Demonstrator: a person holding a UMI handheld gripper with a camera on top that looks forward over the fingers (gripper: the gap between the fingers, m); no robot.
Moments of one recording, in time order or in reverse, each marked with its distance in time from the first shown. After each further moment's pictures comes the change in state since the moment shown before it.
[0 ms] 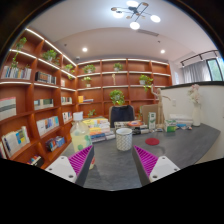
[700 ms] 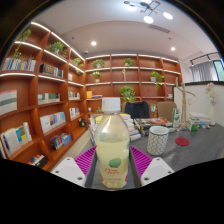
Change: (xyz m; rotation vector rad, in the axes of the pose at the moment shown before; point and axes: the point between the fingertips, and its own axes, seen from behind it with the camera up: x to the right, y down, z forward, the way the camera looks) arm -0.111 0.031 0.120 -0.025 -0.072 -0.026
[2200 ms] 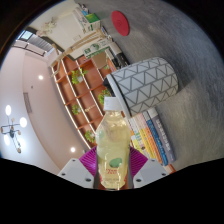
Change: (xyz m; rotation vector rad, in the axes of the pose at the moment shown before) arm 0.062 -0.100 0.097 0.101 -0.305 1.962
